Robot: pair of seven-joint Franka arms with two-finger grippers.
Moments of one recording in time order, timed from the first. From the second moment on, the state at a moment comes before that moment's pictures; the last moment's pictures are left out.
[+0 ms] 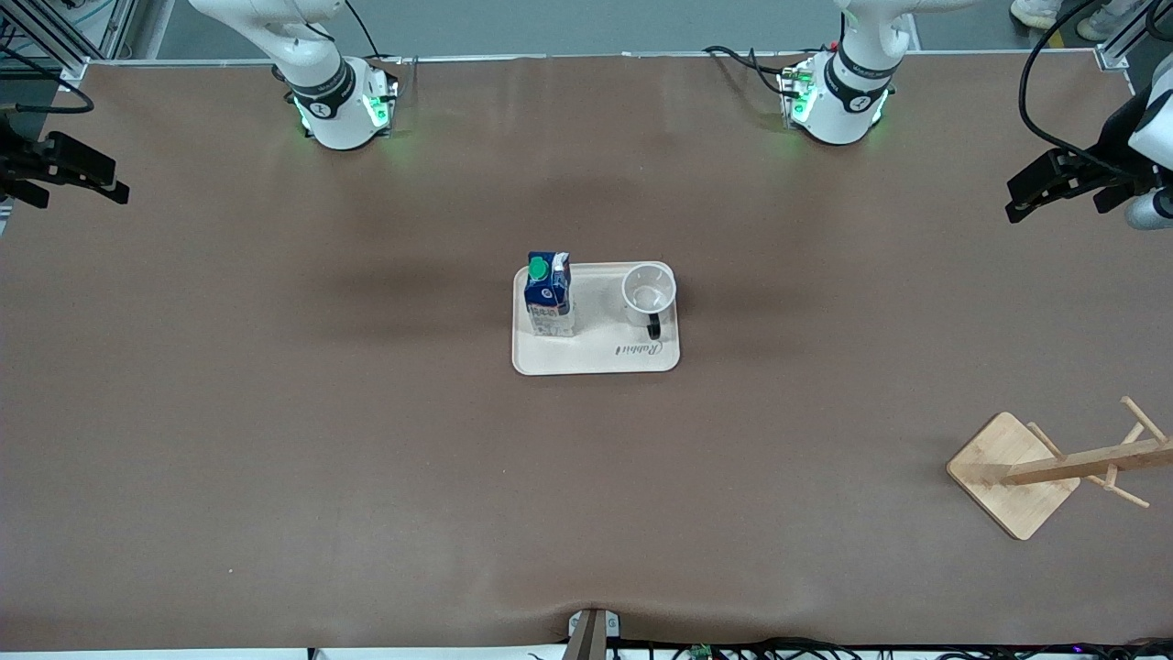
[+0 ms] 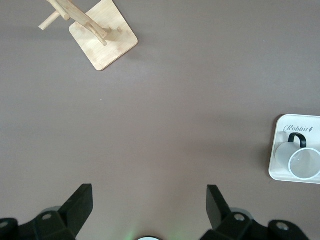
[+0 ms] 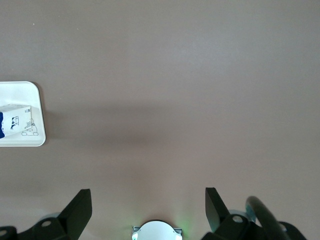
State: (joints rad) left arm 0.03 -0.05 -0.10 -1.54 0.04 1.48 -0.15; right arm -0.07 -0.06 -0.01 -1.56 0.04 1.38 -0.09
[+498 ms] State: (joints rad) left arm 0.03 -0.05 -0.10 -1.54 0.04 1.48 -0.15; right arm -0.06 -0.07 0.00 -1.56 0.04 1.38 -0.09
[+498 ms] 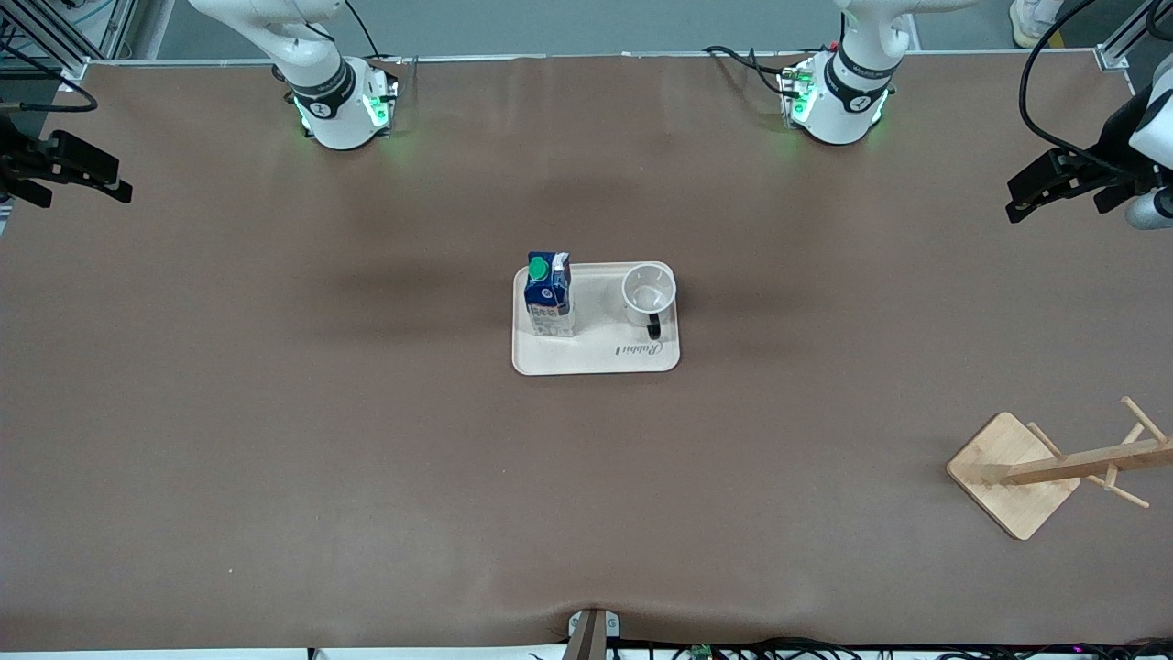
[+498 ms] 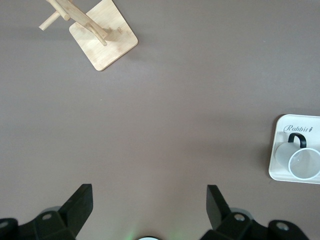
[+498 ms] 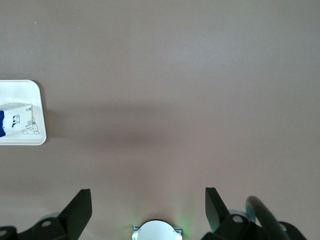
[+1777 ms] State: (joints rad) left arm -0.08 0.12 -0.43 -1.66 0.04 1.60 -0.69; right arm -0.06 -0.07 0.00 -1.55 0.04 1.38 -0.09
